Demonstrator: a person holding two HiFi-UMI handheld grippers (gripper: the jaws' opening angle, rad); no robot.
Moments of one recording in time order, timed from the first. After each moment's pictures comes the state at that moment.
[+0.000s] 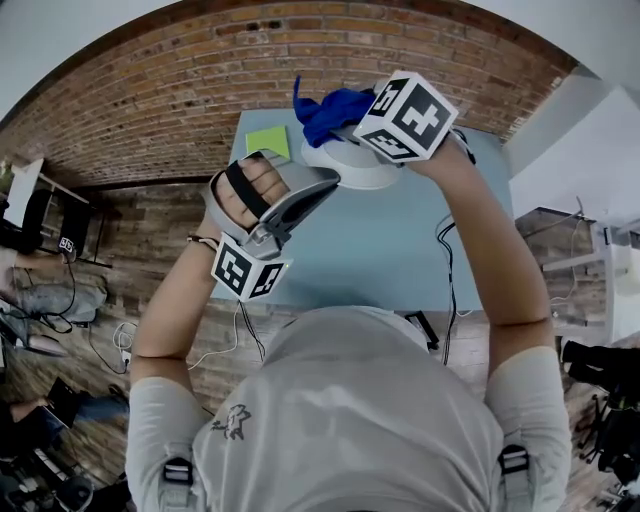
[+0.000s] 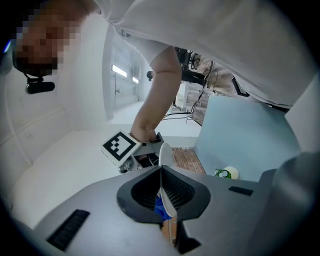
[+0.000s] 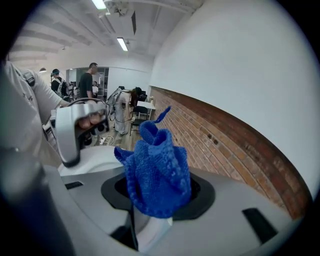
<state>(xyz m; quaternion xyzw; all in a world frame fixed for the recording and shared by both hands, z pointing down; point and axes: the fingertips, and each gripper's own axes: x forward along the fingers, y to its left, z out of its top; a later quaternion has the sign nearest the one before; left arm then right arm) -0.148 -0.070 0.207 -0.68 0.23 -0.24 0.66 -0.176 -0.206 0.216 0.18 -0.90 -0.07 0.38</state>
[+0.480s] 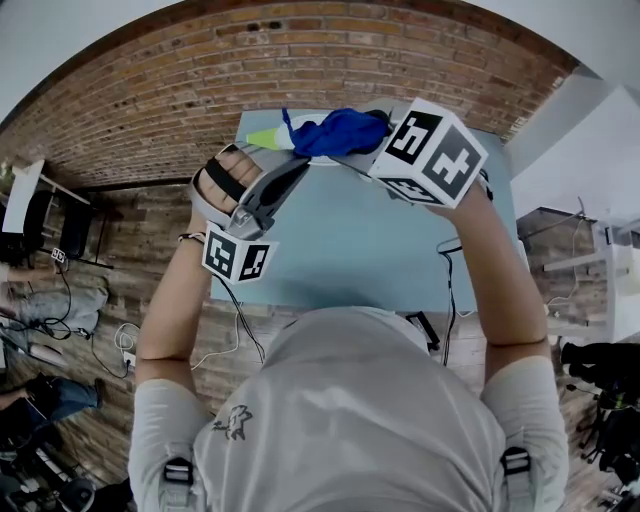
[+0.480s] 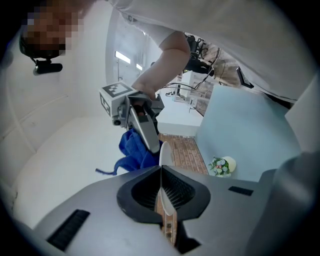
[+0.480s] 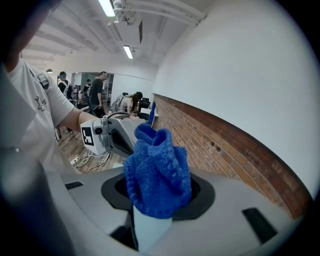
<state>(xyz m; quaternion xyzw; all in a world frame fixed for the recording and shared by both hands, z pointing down) -0.191 -0.114 0.214 -0.68 0.28 -0.27 0.62 -0.177 -0.151 0.192 0.16 -0.92 -0.09 0.34</state>
